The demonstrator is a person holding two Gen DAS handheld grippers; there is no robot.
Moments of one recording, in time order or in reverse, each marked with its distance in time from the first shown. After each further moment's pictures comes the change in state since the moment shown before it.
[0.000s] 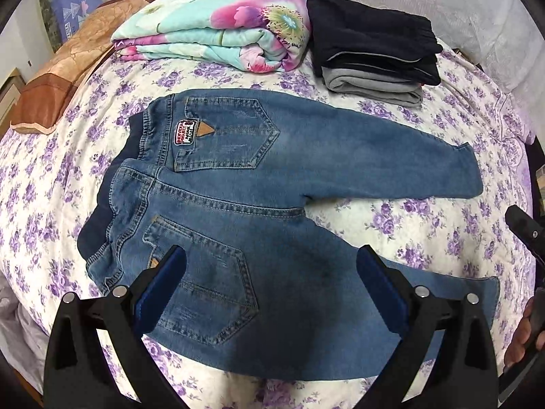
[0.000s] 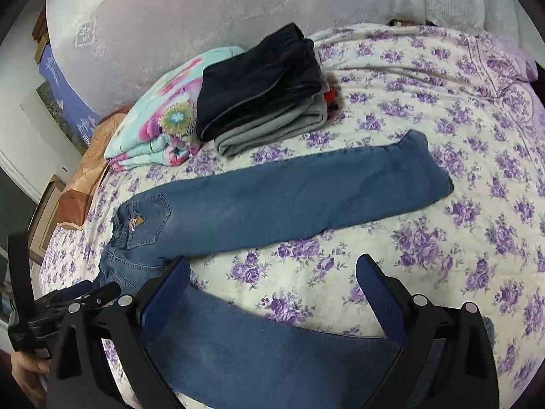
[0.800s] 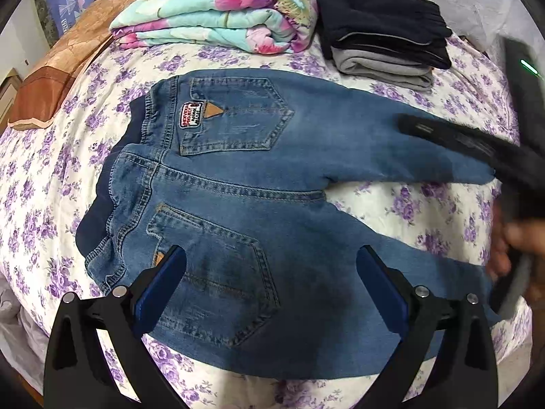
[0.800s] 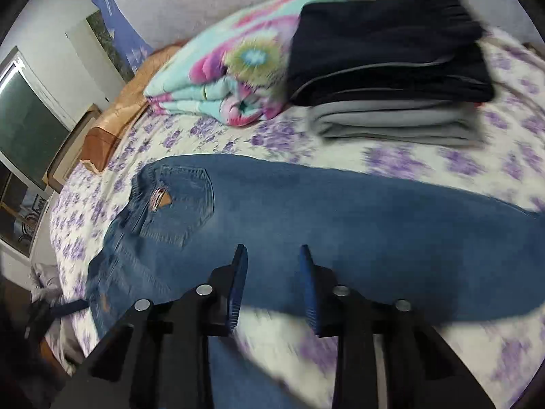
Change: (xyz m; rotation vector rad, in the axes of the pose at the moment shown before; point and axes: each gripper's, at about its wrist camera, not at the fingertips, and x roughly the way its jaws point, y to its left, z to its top) left arm 0.023 0.016 -0.006 0.016 0.043 0.024; right arm 0.166 0.102 0.050 -0.273 0.201 0.199
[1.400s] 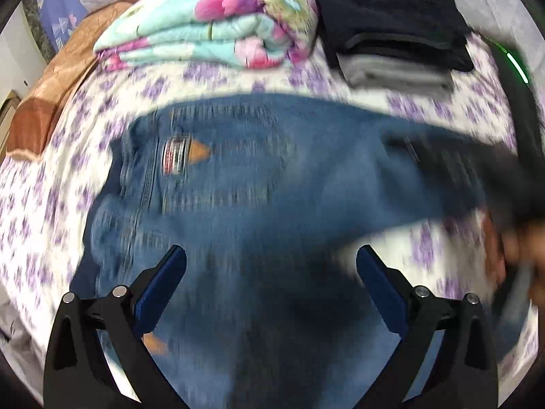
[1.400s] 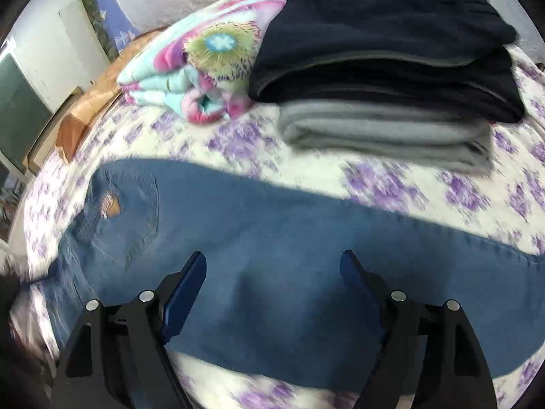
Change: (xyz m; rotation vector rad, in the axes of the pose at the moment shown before) left arm 0.048 -0.014 0.061 0.042 -0.034 0.074; right arm 0.022 -0.035 0.009 -0.059 0.024 -0.122
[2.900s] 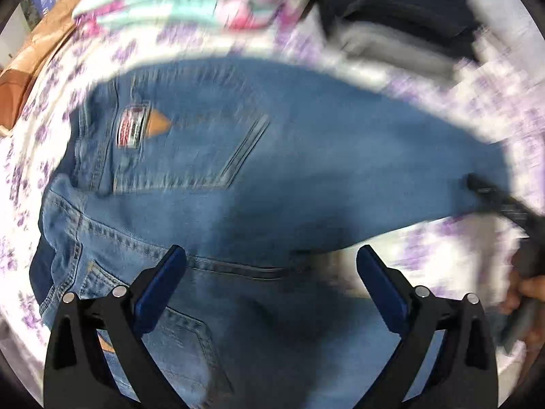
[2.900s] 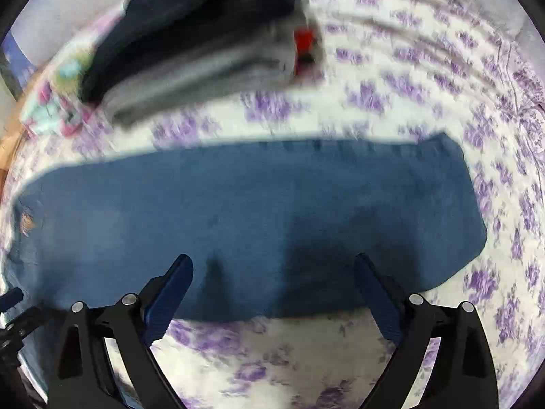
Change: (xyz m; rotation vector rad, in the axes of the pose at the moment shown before) left arm 0.020 -0.008 0.011 -0.053 0.088 -0.145; right arm -0.064 -0.072 -0.048 0.285 0.020 -0.248
